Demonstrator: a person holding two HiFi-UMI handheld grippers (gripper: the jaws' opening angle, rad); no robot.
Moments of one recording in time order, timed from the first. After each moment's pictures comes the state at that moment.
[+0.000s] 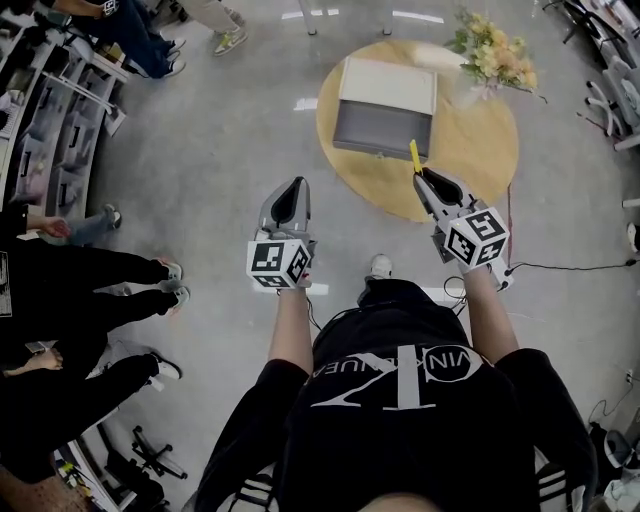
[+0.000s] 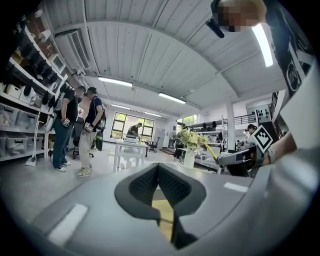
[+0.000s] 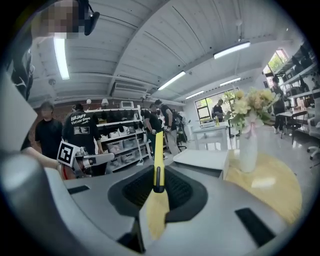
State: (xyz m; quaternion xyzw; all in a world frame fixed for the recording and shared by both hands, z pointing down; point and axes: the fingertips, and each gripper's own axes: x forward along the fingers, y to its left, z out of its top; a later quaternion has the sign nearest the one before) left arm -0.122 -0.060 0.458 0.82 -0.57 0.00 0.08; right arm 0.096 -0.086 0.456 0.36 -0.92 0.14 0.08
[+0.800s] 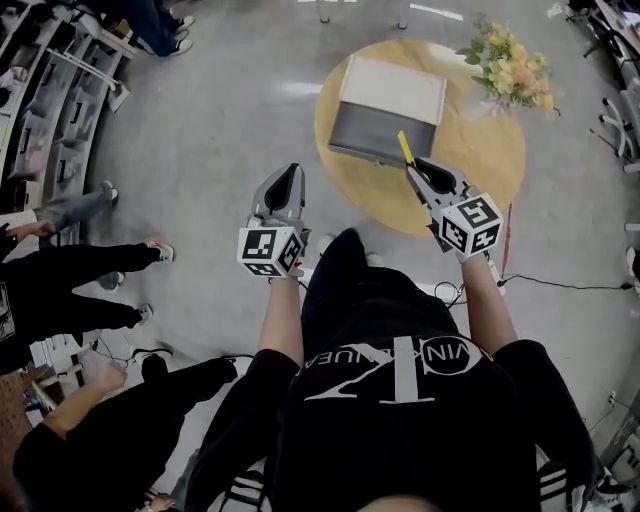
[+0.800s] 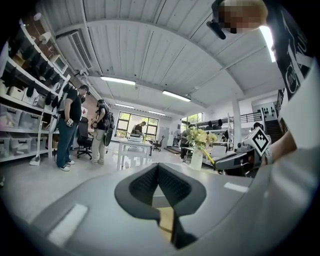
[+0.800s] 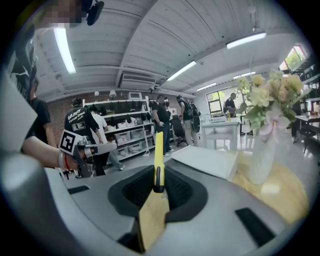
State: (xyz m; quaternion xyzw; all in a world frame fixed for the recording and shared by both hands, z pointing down) left arm -0.114 -0.106 0.463 0.80 -0.59 0.01 0.09; right arm 0.089 -0.144 0.478 0.30 -0.94 0.13 0.13
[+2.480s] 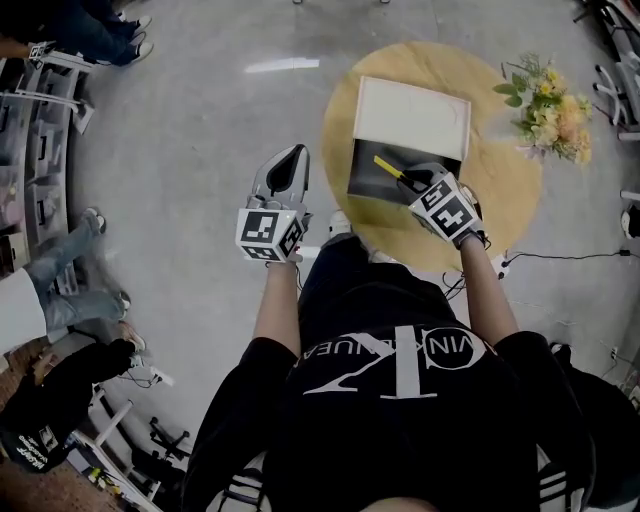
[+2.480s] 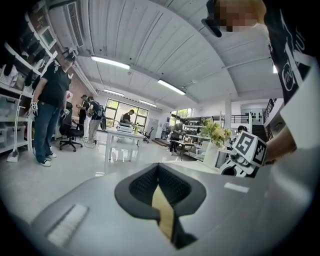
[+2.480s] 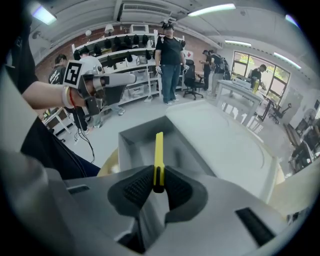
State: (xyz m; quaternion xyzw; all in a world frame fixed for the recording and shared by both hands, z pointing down) left arm -0.162 -0.278 0.500 0.85 -0.51 0.03 0.14; right arm 0.016 -0.232 0.594 0.21 -0.85 0.15 0.46
